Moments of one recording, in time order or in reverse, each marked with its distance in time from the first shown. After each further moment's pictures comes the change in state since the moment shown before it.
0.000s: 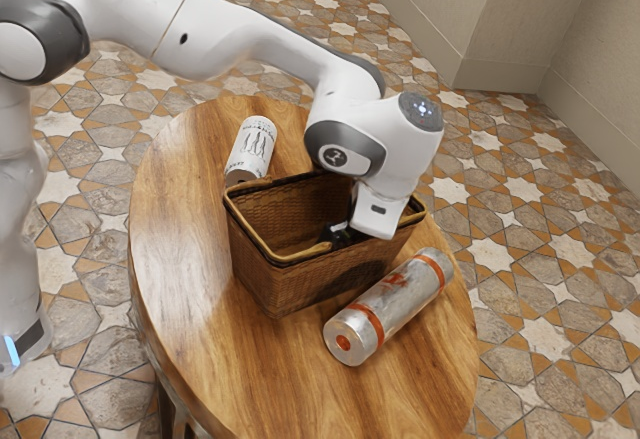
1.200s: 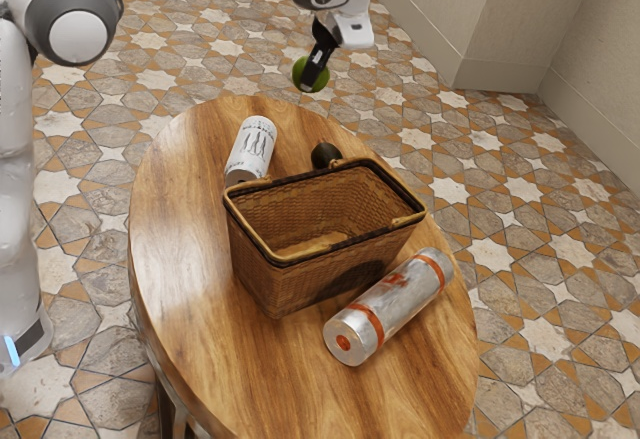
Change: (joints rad) arm 0.242 0.019 0.339 0.287 0.061 -0.137 -0.035
